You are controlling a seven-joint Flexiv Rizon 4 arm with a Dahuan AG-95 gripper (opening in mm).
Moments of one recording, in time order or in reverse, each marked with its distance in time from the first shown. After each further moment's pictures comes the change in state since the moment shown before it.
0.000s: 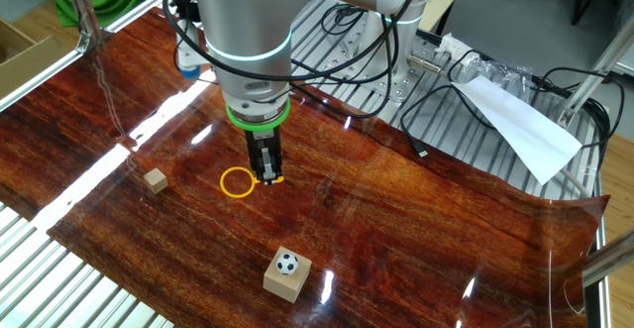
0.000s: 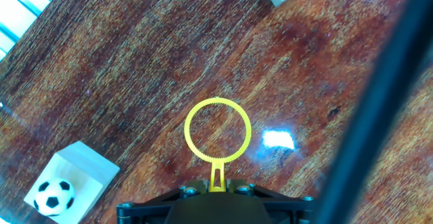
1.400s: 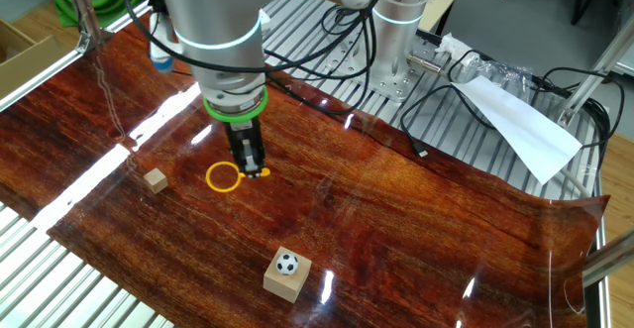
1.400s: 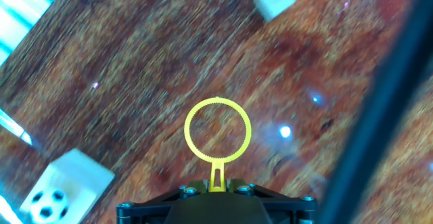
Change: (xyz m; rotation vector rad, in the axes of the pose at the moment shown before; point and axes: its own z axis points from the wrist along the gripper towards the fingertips) arm -0.006 -0.006 -0.003 -0.007 0.027 -0.008
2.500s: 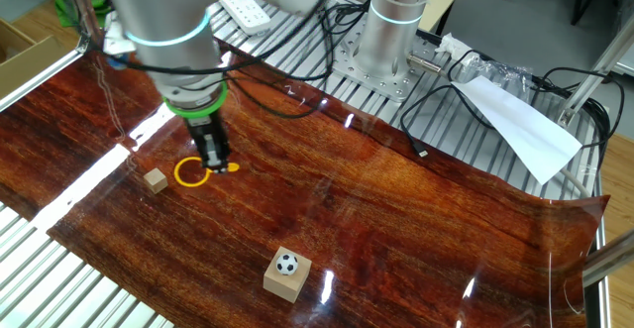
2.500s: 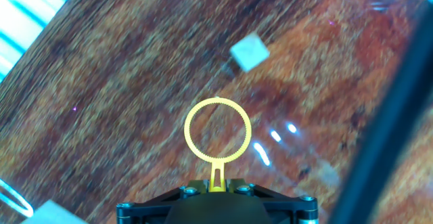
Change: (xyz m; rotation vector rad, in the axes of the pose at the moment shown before) arm -0.062 -0.035 0.003 -0.001 0.009 0.007
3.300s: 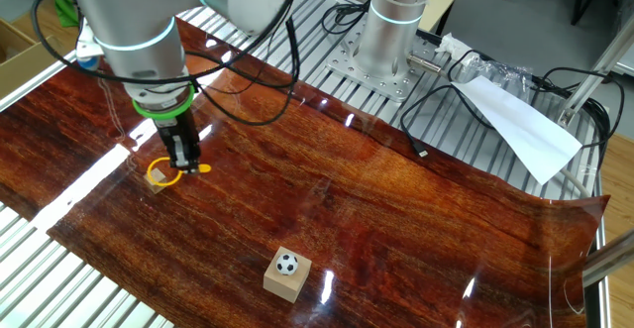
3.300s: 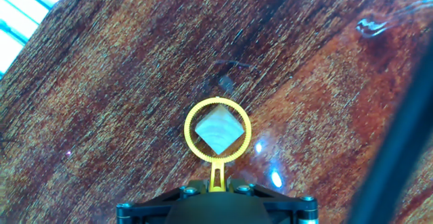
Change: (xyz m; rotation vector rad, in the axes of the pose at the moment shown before) arm -0.054 -0.024 0.024 0.000 -0.013 0.025
